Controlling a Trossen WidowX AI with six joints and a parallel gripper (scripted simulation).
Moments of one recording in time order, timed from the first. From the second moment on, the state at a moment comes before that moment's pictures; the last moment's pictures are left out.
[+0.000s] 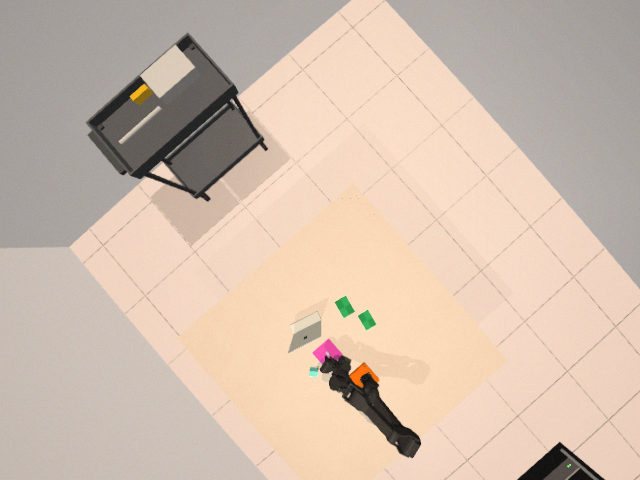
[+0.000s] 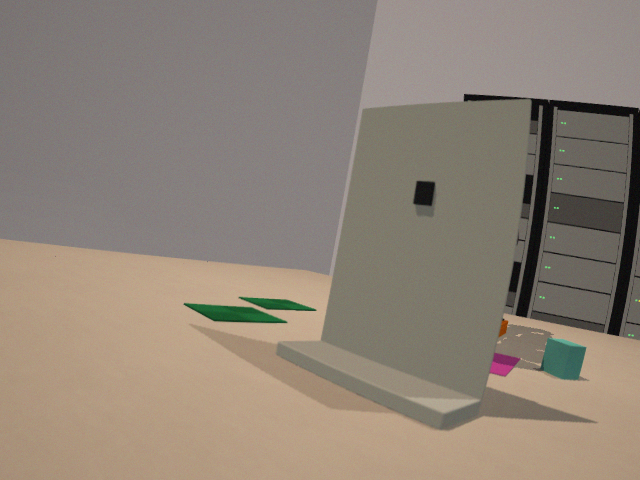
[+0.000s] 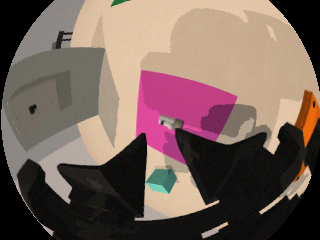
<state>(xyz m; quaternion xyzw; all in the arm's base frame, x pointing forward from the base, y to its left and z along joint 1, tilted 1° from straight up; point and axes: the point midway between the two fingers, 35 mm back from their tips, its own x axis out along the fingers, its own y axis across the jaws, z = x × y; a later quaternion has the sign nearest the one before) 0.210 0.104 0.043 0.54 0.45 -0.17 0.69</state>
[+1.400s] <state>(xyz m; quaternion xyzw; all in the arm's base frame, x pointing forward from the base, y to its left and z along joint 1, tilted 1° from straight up) 0.204 0.103 0.087 0.53 0.45 -0.17 0.69</state>
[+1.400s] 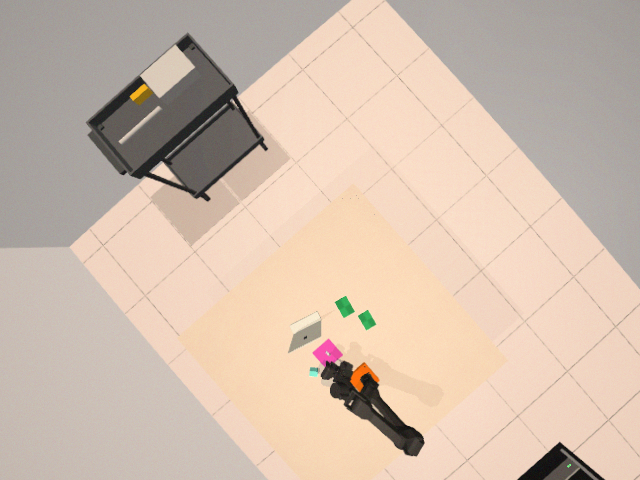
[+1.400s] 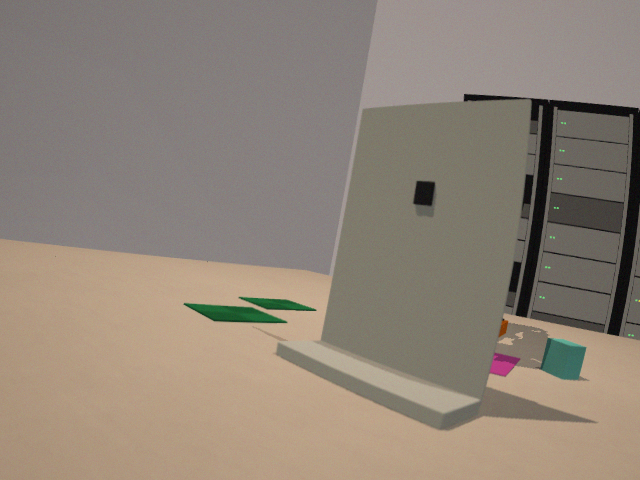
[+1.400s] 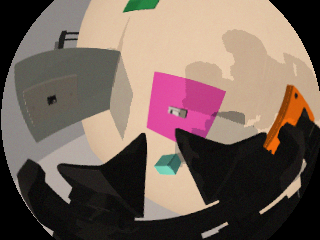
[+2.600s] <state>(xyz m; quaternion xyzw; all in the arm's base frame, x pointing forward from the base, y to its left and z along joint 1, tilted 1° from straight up) 0.196 0.101 0.134 0.53 0.46 -0.17 0.69</state>
